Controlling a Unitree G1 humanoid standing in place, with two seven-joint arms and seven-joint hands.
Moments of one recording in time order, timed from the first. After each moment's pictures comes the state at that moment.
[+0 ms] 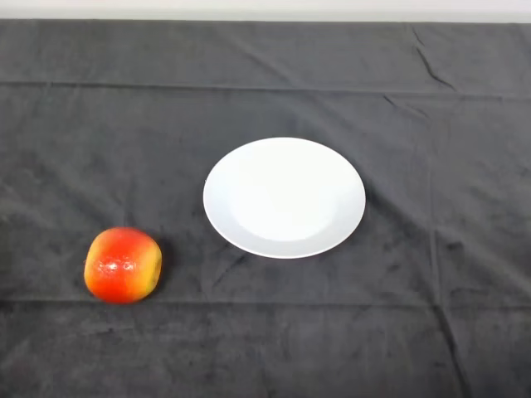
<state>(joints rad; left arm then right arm) -0.25 0.49 0.41 1.18 -0.30 -0.94 0.12 -0.57 -0.37 -0.80 1.18 0.84 0.30 0.58</state>
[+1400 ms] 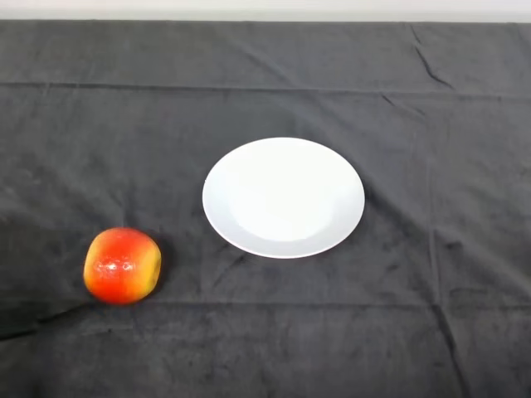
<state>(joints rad) -0.03 0.41 0.22 0.47 -0.05 -0.59 0.24 -0.57 -0.37 -0.80 1.18 0.84 0.30 0.58</state>
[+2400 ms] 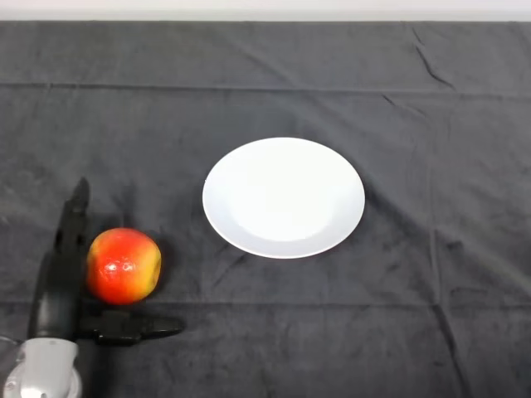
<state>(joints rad) -0.07 0.36 -0.09 0.34 0.06 -0.28 0.24 -0.57 -0.37 -0.80 1.18 0.84 0.30 0.58</state>
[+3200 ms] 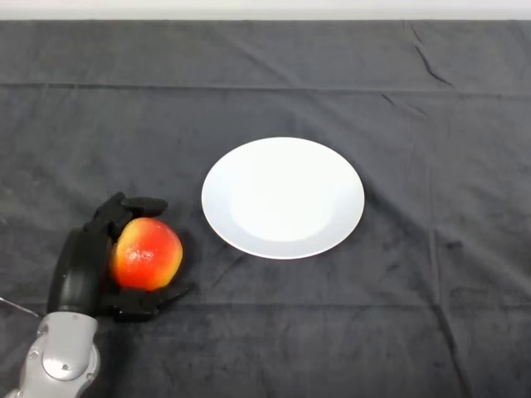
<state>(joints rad) -0.19 0.36 -0.18 0.44 0.10 -0.27 0.26 -0.57 -0.37 -0.80 1.18 0.84 0.30 0.58</state>
